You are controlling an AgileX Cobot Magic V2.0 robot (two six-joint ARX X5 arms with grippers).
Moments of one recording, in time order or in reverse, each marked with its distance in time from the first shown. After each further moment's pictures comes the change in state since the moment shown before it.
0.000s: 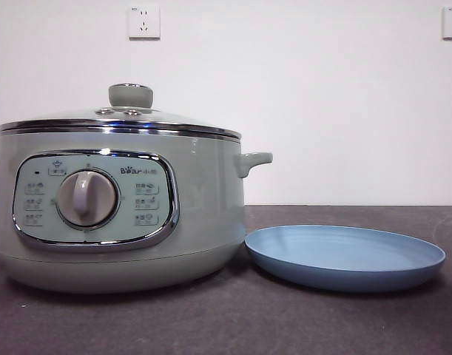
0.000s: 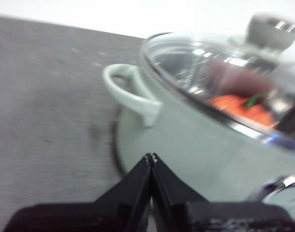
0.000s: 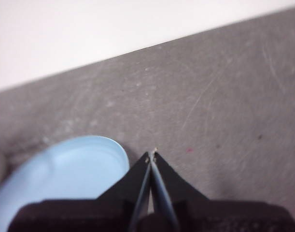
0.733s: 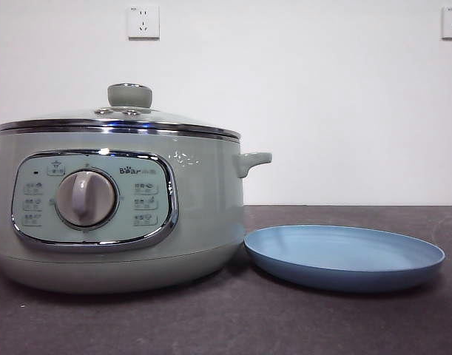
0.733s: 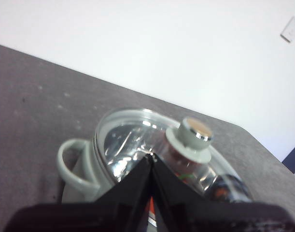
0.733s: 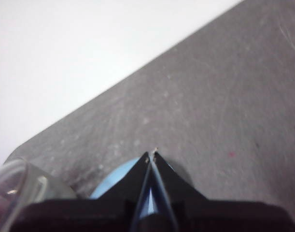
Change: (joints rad) left arm 0.000 0.056 0.270 -0.070 0.044 -0.223; right arm 0.000 0.135 0.255 -0.122 -0.054 0.235
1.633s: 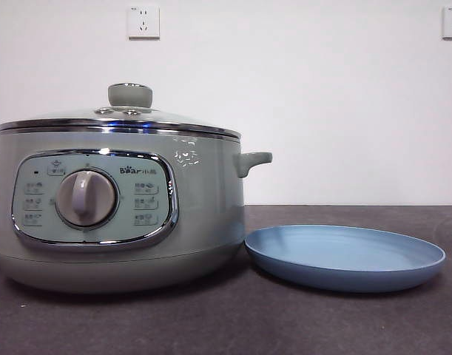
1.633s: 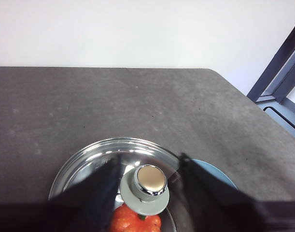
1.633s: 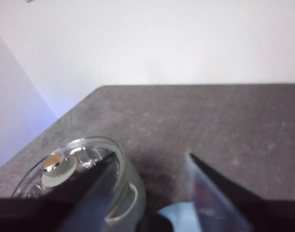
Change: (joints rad) left arm 0.000 0.723 0.727 -0.257 0.242 0.305; right arm 0.000 0.664 0.638 -0.021 -0.463 -0.395
